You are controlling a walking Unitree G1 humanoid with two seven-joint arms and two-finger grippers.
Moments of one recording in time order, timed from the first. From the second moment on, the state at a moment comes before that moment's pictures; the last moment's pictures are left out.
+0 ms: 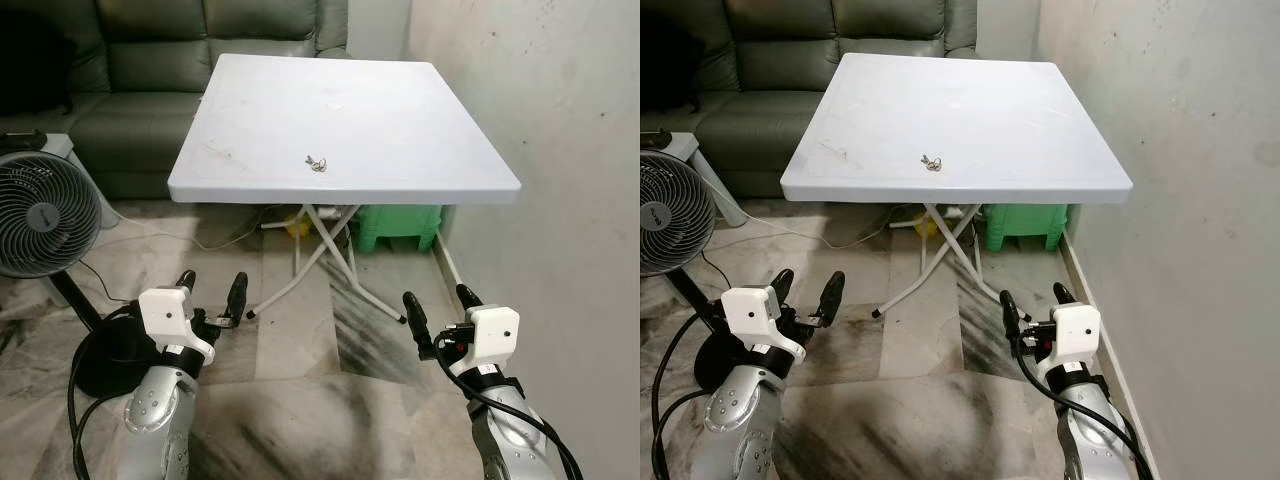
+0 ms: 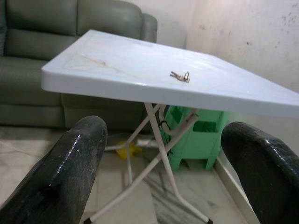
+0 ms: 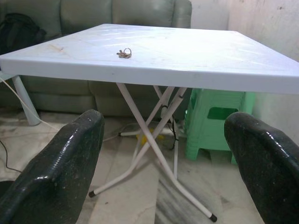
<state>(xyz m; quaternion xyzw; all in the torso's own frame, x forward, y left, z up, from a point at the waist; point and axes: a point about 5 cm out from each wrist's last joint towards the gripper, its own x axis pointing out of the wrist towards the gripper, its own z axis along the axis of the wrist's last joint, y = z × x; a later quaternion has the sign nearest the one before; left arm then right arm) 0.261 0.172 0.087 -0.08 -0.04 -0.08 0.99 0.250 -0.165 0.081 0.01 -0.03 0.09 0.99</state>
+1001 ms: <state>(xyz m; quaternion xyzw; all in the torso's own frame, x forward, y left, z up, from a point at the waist) 0.260 0.171 0.093 -0.07 -0.02 -0.08 0.99 0.251 -0.153 0.084 0.01 -0.02 0.12 0.99</state>
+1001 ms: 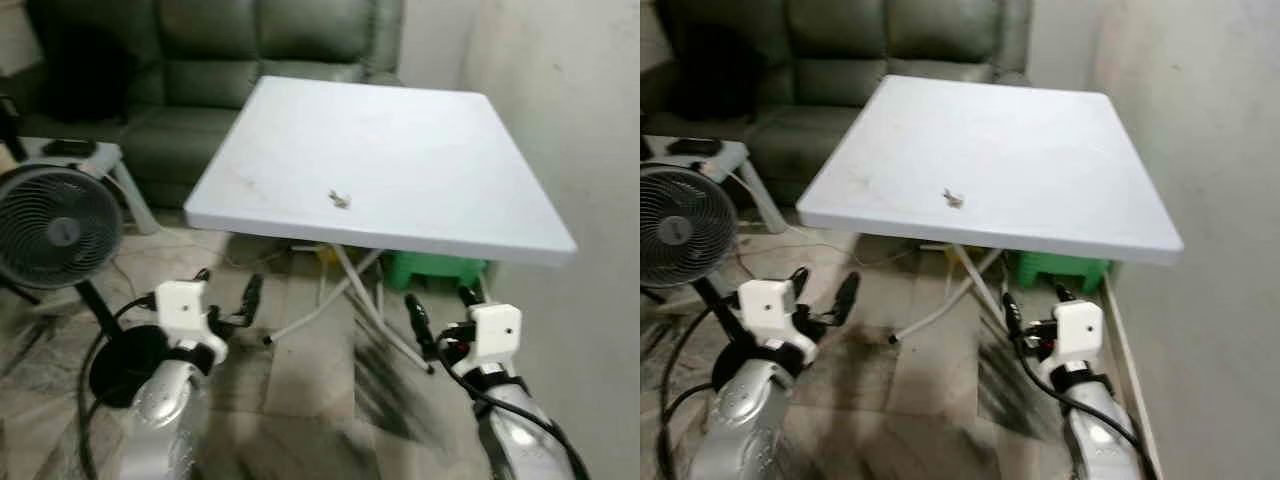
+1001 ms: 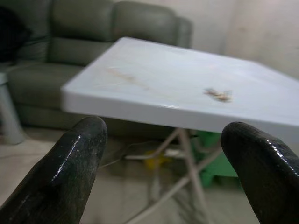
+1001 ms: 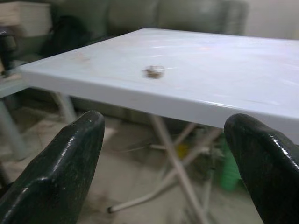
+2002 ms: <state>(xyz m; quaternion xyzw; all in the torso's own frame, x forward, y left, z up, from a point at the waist) 0.262 0.153 0.094 -0.08 -0.02 -0.10 0.99 0.247 -0.164 0.081 0.00 -0.01 0.12 0.99</state>
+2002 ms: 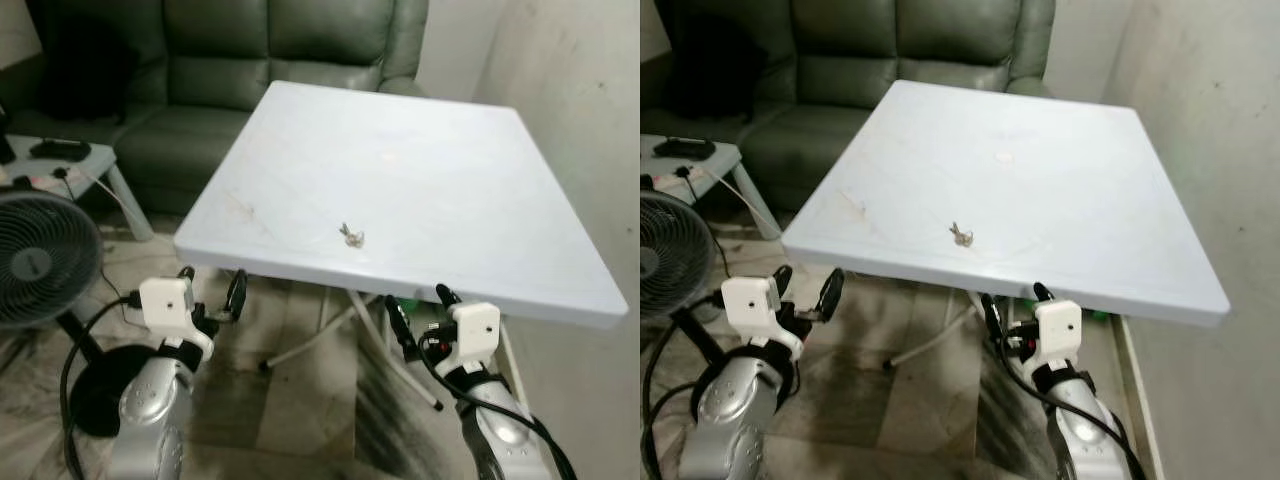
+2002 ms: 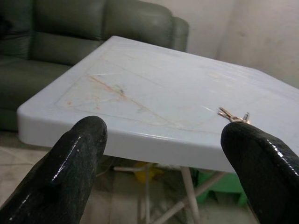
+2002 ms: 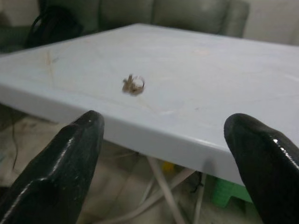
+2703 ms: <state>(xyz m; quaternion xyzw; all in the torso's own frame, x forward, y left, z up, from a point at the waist) 0.261 0.173 0.096 -0.07 -0.02 -0.07 1.00 0.247 -0.144 0.084 0.02 -0.02 0.15 0.99</state>
